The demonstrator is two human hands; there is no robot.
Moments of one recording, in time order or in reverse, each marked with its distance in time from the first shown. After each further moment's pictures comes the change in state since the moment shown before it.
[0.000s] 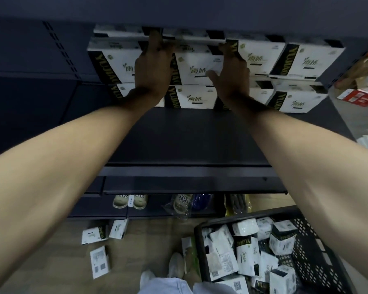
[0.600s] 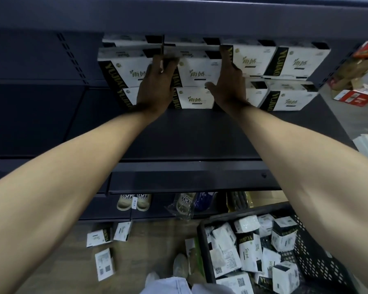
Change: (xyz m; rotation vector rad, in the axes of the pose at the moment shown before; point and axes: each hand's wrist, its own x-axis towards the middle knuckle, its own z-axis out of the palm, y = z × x) left_hand -0.046 -0.005 -0.017 -0.171 -0.091 0.135; right_hand -0.031 -0.010 -0.016 0.081 -0.050 0.059
